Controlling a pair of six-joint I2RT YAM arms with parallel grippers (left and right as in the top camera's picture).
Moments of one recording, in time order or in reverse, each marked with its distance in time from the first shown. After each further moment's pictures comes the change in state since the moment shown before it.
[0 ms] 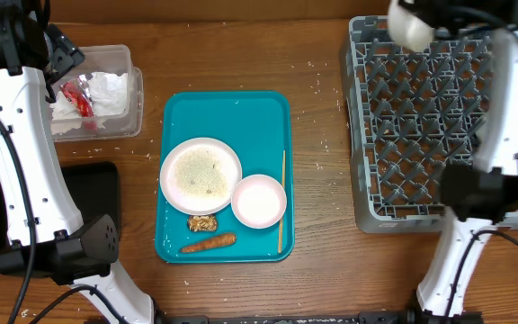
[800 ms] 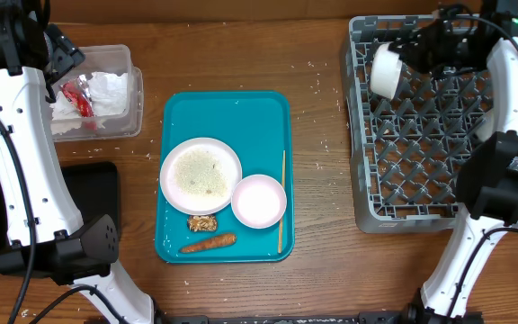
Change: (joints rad) left arm 0.000 0.000 0.000 0.000 0.000 0.000; right arm -0.114 0.026 -0.552 0.230 -0.379 -0.074
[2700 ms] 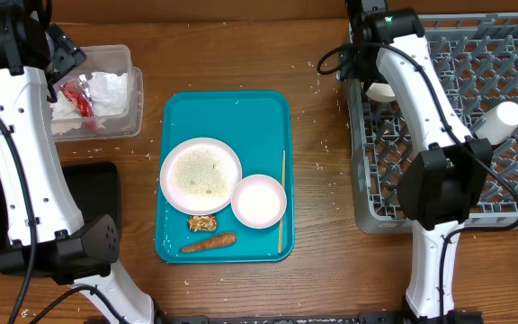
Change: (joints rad) left arm -0.007 0.000 0.000 0.000 0.000 0.000; right arm 0.464 -0.045 -0.006 -0.076 1.305 0.045
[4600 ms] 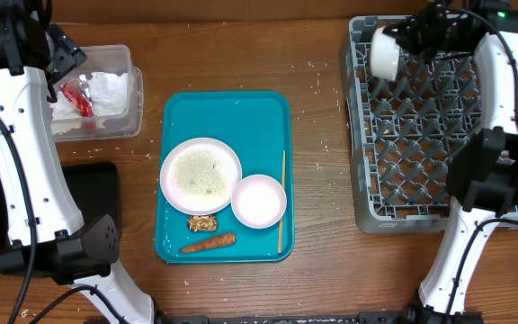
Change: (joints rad) left arm 0.000 0.000 0.000 0.000 0.000 0.000; right arm -0.424 0.126 0.132 0.216 -1.226 0.238
